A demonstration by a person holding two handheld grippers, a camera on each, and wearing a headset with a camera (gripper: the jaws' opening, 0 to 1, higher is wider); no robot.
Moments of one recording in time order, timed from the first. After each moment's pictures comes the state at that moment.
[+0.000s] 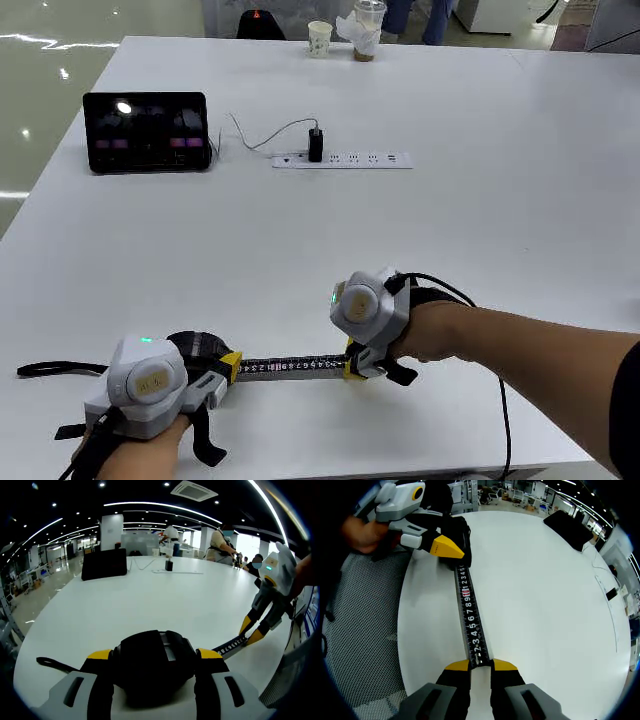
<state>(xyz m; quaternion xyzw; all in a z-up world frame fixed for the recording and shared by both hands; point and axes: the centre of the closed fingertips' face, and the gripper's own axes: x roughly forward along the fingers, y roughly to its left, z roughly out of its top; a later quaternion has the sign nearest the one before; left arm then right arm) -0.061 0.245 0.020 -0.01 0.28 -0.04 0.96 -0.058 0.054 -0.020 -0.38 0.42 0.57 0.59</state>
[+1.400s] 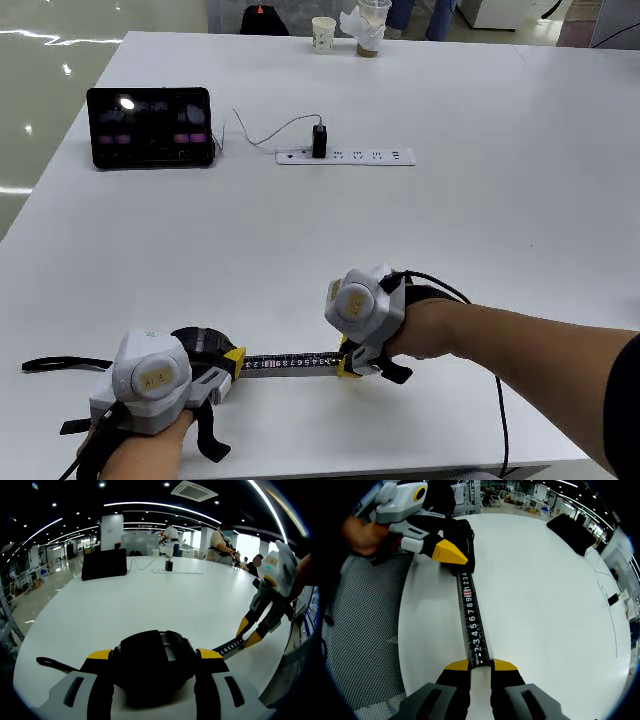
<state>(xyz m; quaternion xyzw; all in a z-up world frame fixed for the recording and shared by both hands) -0.061 0.245 0.021 -0.01 0.28 -0.04 0.96 -0.060 0.066 -0.020 -0.38 0.41 0.58 0.59</state>
